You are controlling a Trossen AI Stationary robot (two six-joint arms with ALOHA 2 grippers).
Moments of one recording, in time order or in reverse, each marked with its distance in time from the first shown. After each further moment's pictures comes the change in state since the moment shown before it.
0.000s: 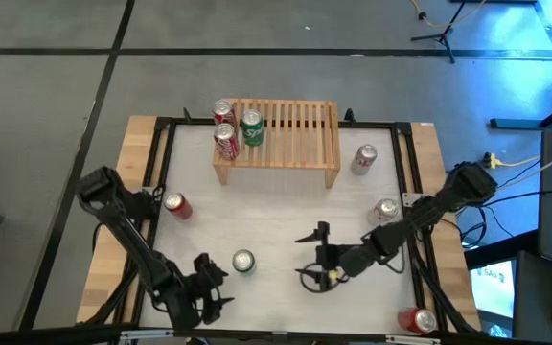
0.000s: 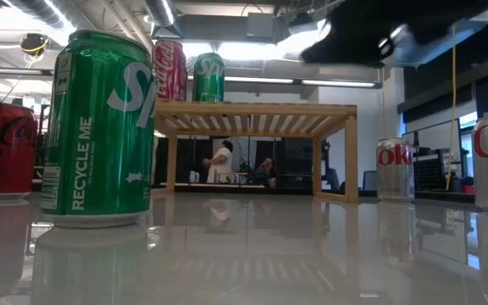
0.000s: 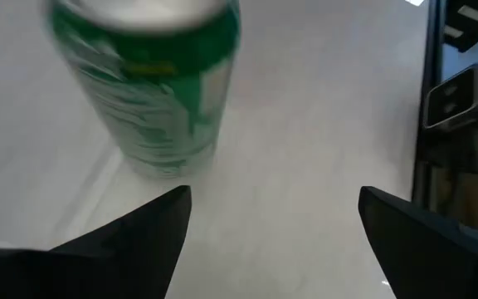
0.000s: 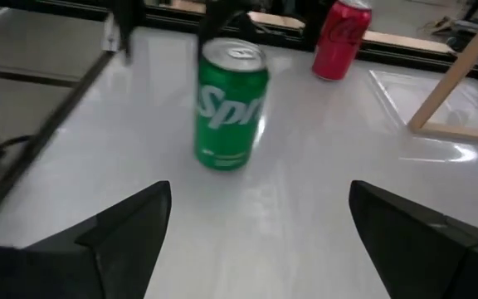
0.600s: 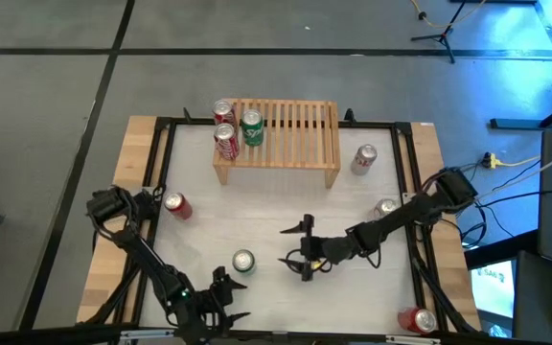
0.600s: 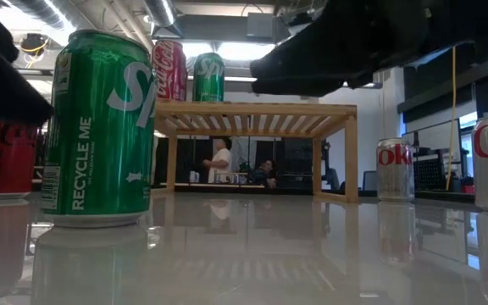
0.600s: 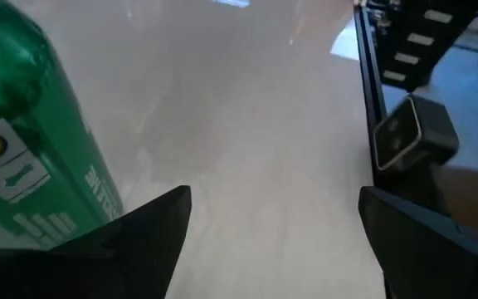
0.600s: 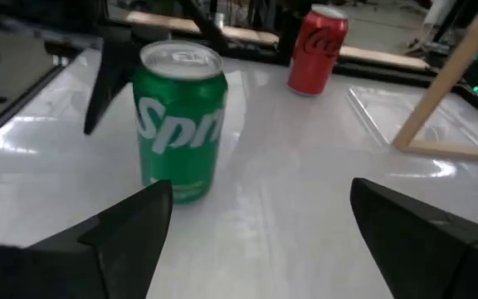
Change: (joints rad) left arm -0.003 0.210 0.000 0.477 -0.168 0.315; right arm -0.122 0.180 0.000 0.306 -0.050 -0.116
